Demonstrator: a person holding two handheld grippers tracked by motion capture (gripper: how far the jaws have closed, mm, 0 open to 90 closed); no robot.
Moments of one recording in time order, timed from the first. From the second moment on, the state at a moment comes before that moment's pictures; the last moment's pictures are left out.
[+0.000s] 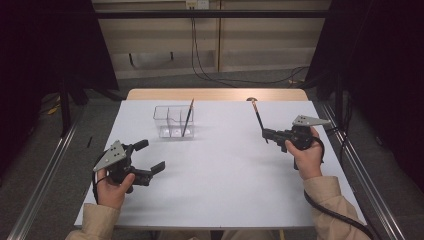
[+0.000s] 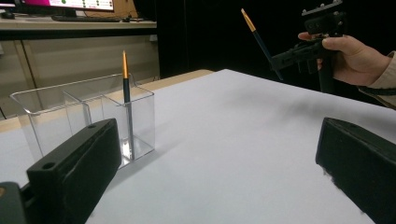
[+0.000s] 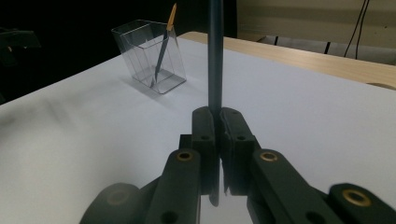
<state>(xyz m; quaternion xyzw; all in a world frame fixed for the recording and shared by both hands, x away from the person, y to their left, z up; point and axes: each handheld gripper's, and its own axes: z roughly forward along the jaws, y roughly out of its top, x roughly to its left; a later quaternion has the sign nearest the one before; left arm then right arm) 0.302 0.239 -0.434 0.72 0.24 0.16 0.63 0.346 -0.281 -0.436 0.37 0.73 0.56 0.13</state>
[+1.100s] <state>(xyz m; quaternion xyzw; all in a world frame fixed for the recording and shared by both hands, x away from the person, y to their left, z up) 0.302 0.235 -0.436 0.72 0.25 0.15 0.63 0.339 -0.245 -0.437 0.33 0.72 0.61 0.11</state>
